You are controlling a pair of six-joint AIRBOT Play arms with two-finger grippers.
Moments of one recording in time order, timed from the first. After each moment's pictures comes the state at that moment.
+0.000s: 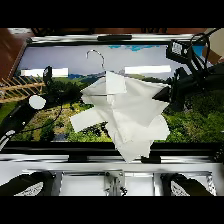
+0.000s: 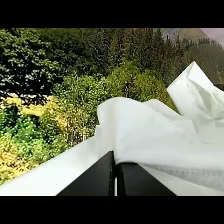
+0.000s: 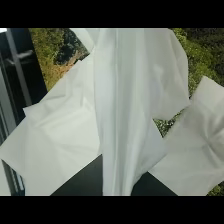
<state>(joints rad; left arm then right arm) -0.27 -1.19 0.92 0.95 -0.51 -1.59 0.03 -1.14 1.52 -0.93 1.65 0.46</state>
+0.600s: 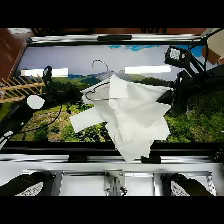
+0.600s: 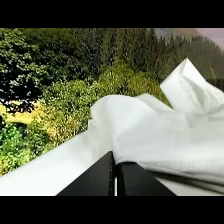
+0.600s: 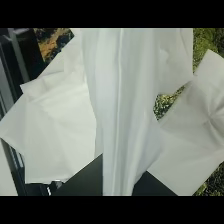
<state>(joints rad) -0.27 -1.17 0.93 0.92 -0.55 -1.55 0.03 -1.14 1.52 -1.02 1.68 0.47</state>
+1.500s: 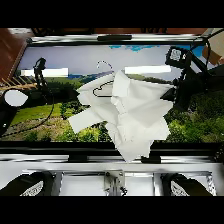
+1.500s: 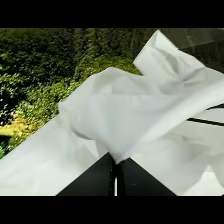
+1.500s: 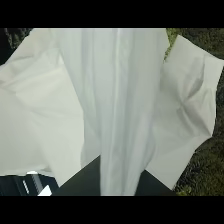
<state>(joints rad) -0.23 -1.05 1.02 0.88 -0.79 -1.42 0.03 -1.12 1.52 -1.09 1.63 0.43</state>
